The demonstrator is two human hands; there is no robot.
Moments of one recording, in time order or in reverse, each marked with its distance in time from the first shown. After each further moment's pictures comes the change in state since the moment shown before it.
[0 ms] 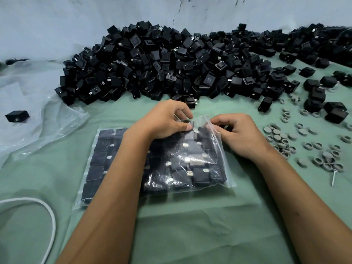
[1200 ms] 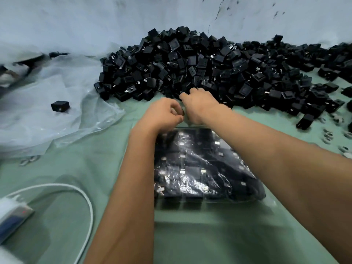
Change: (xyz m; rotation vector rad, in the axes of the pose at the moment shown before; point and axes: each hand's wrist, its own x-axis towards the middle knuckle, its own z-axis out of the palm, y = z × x) left_hand -0.023 -0.053 -0.052 0.030 0.262 -0.228; right_hand 0.140 -0.095 0.121 -1.101 -0.364 -0.135
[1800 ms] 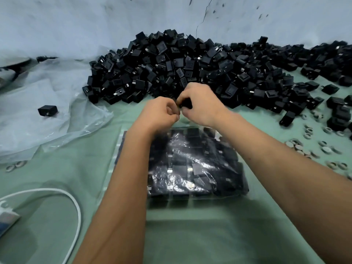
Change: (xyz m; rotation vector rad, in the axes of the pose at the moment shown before) left_hand -0.004 0.020 0.008 0.029 0.061 0.037; right_hand -0.039 0.033 -0.006 0.455 0.334 -0.095
